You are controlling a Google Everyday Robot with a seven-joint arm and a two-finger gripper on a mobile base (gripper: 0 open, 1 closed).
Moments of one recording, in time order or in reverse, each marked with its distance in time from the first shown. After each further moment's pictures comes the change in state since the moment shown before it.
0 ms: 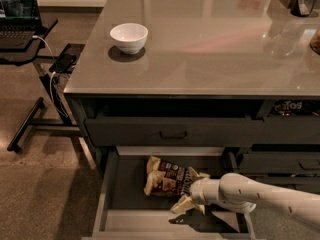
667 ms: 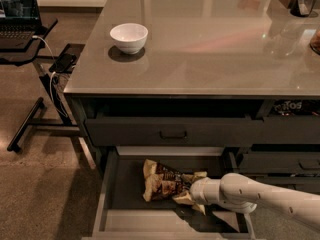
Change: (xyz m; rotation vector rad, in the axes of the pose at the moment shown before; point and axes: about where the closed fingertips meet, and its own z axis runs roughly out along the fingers) arm 0.000 0.000 0.000 -0.001 0.000 0.000
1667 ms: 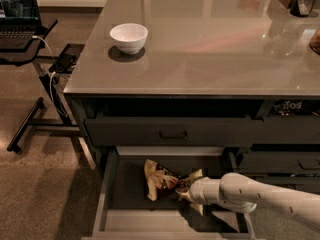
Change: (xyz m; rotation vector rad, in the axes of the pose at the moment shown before) arm 0.000 0.000 0.000 0.000 0.000 0.000
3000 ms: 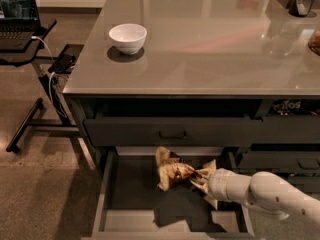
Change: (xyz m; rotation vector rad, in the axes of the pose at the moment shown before) arm -0.066 -0.011 -0.117 0.123 -0.116 -0.105
